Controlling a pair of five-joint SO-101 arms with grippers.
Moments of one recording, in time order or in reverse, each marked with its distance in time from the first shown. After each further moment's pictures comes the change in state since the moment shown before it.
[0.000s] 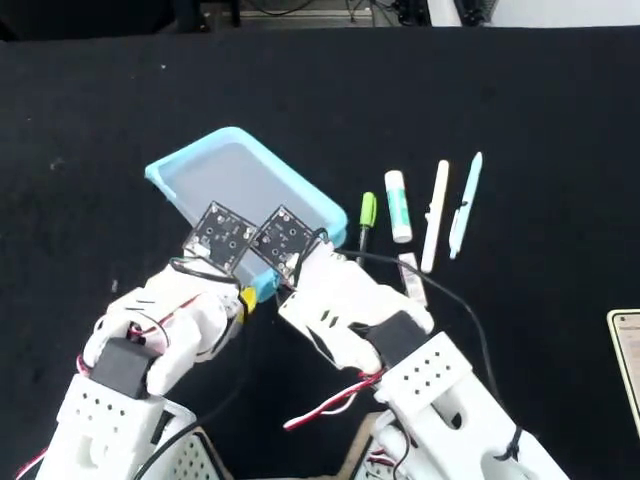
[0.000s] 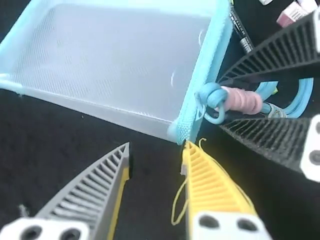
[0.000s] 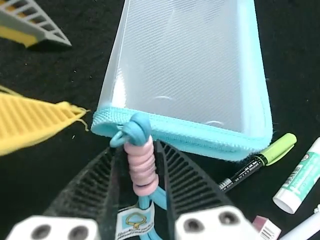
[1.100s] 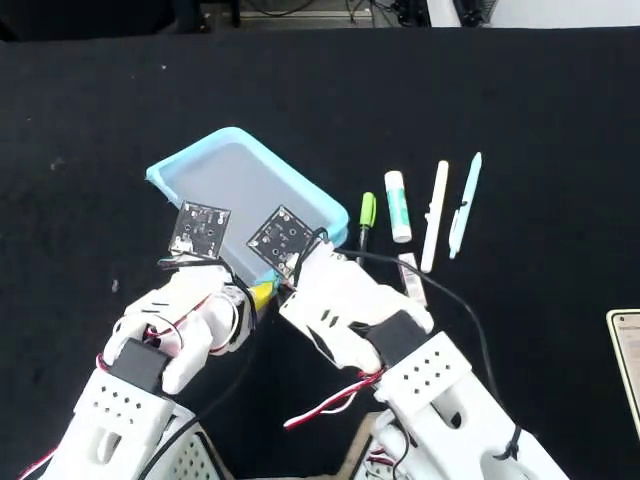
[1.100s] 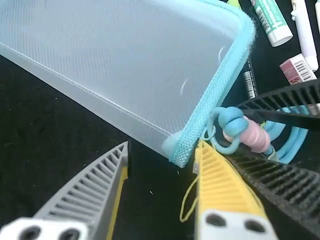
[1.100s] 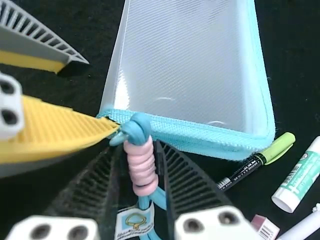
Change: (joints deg) left arm 1.5 -0.1 10.5 -12.2 20.0; right arm 0.2 0.1 0.0 0.0 0.0
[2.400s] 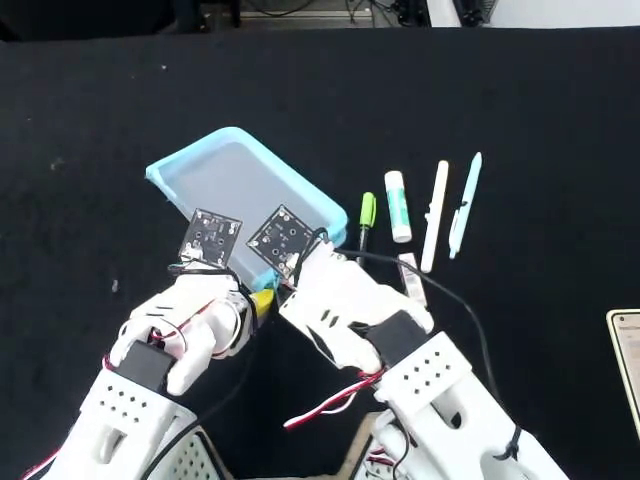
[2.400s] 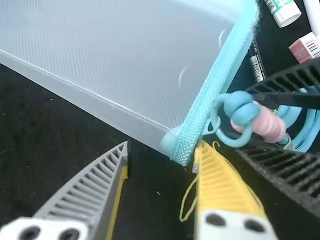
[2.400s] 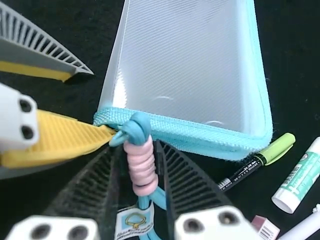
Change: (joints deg) left arm 0.1 -0.2 4.9 -4.6 -4.2; right arm 0.0 0.0 0.0 0.0 0.0
